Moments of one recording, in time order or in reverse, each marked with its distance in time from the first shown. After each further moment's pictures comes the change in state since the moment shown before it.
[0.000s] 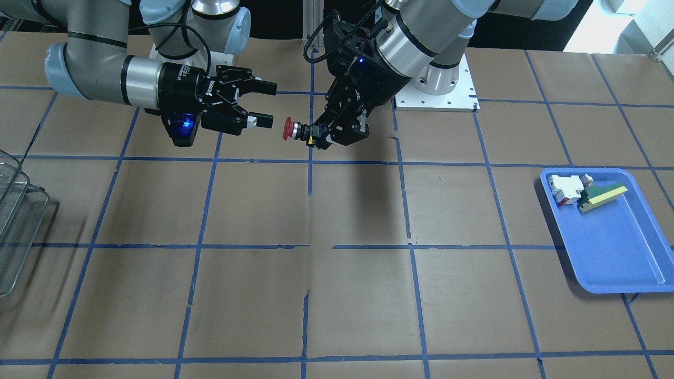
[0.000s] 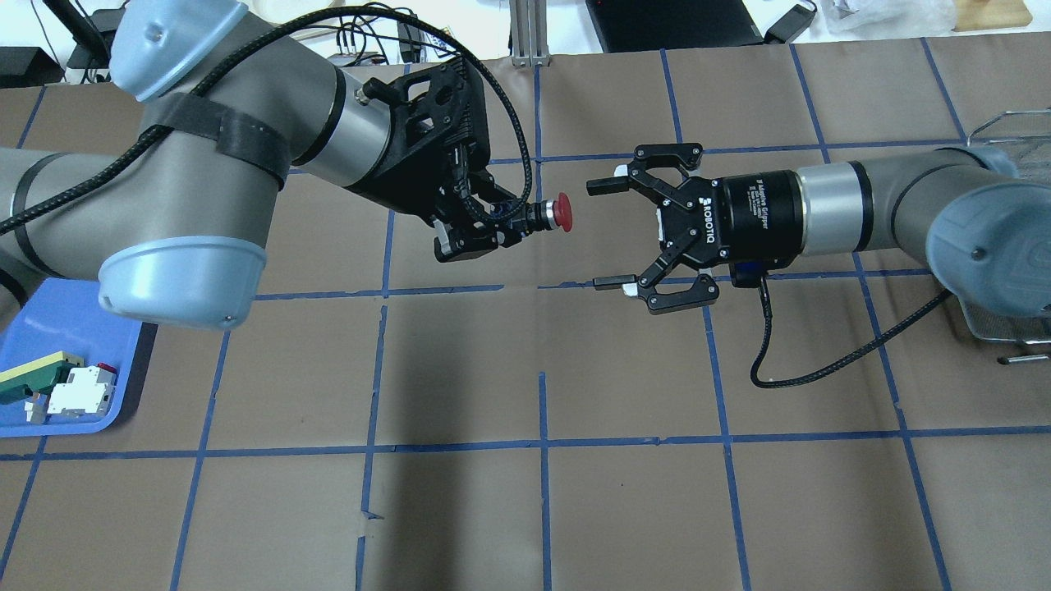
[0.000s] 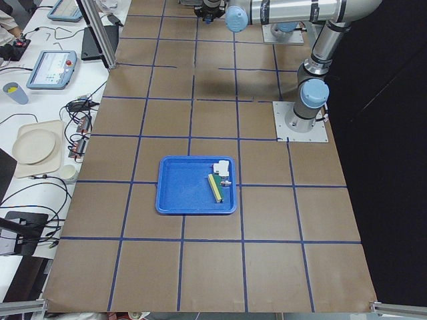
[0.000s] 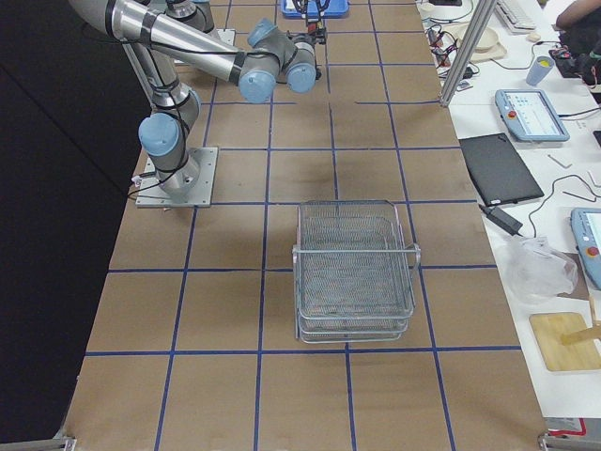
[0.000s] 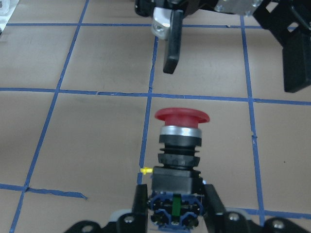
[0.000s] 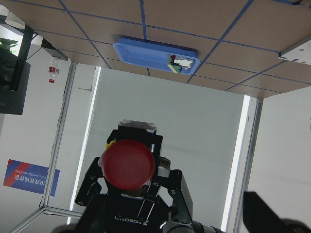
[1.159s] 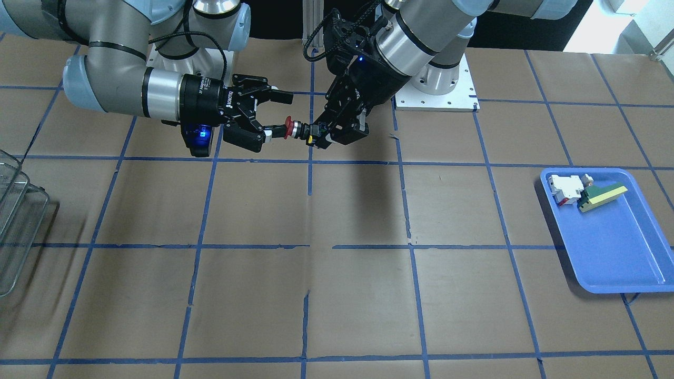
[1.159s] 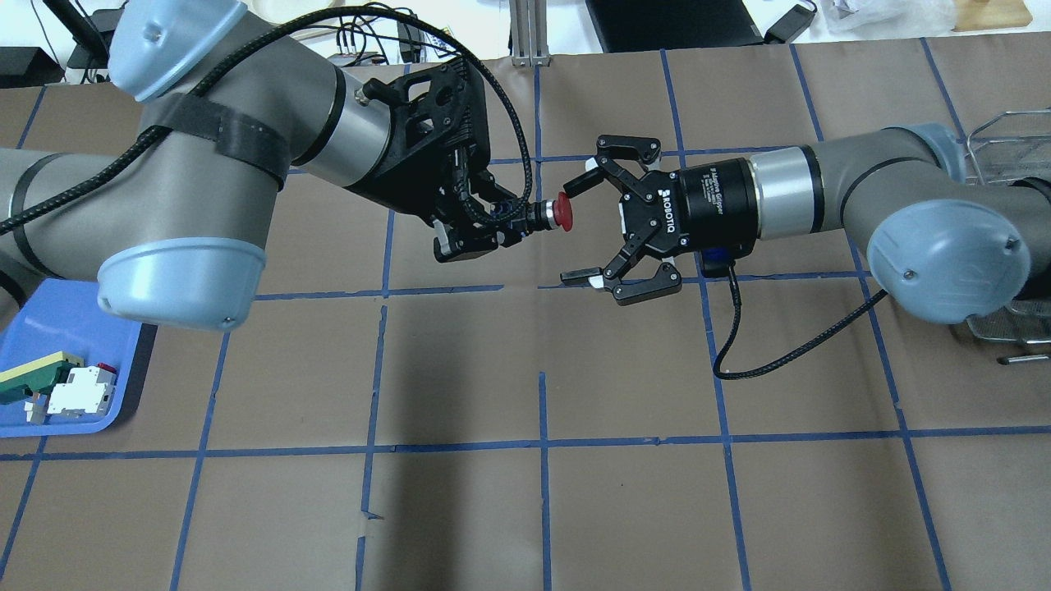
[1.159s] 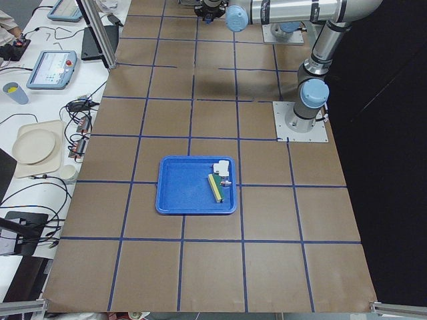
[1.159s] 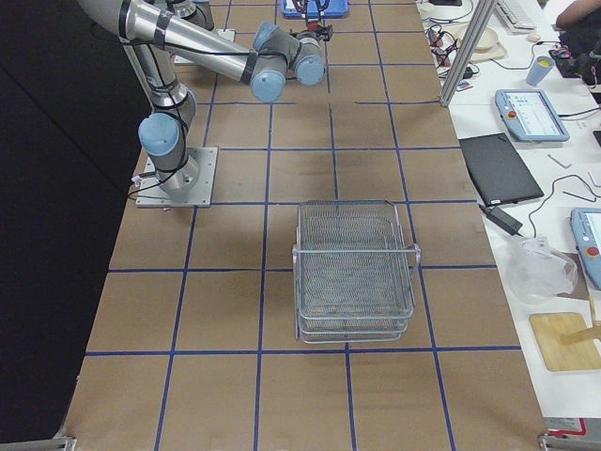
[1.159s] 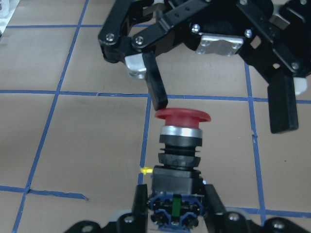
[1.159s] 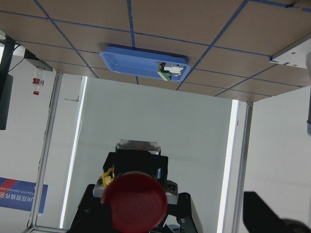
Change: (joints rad) left arm -0.001 0.003 0.000 0.002 0.002 0.010; right arm 0.070 0.058 -0.011 -0.285 -0.014 0.281
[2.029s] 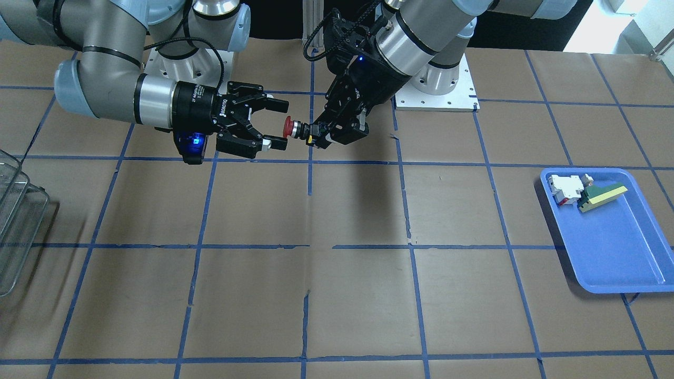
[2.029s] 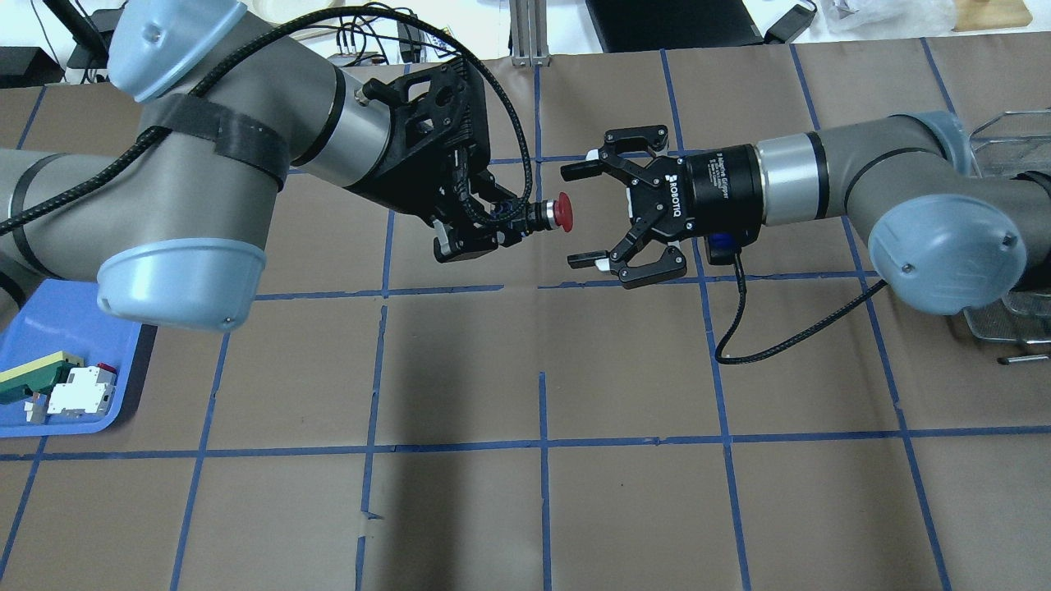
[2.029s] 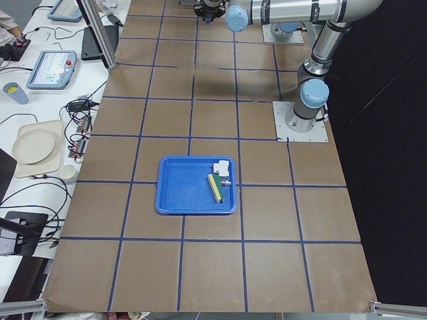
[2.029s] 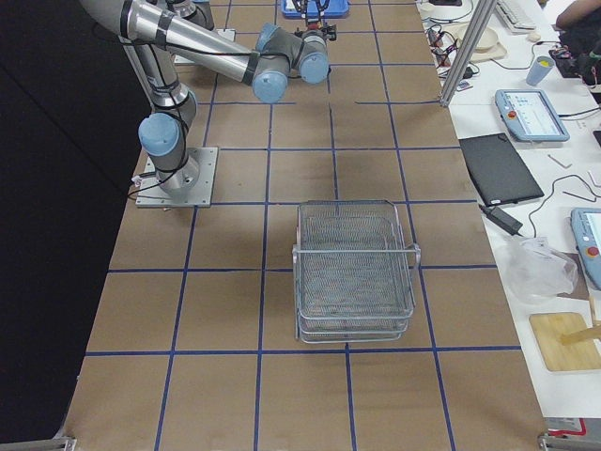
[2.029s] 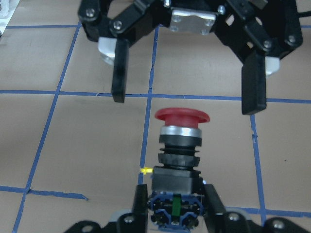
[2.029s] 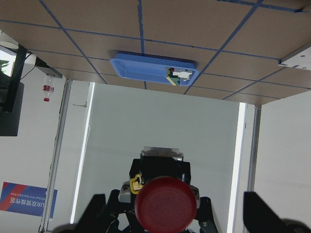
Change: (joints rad) left arm 0.000 0.001 0.000 0.001 0.000 0.000; right arm -0.008 0.024 -0.005 -0.051 -0.004 0.048
